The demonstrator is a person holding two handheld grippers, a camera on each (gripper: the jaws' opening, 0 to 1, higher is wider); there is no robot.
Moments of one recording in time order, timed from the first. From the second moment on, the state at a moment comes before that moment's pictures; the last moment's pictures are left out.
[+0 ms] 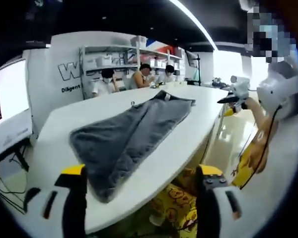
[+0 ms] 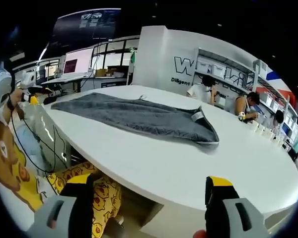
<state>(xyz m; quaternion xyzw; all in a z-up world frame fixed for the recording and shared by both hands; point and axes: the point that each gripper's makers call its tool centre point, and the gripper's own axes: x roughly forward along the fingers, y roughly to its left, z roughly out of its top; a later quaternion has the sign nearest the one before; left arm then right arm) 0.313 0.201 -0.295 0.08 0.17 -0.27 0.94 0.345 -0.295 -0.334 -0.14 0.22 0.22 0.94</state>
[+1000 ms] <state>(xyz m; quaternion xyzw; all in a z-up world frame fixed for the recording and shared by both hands) 0.303 0.198 -0.301 0.07 0.18 -0.25 0.95 0.361 -0.298 -0.327 -0.20 0.24 0.26 0.91</state>
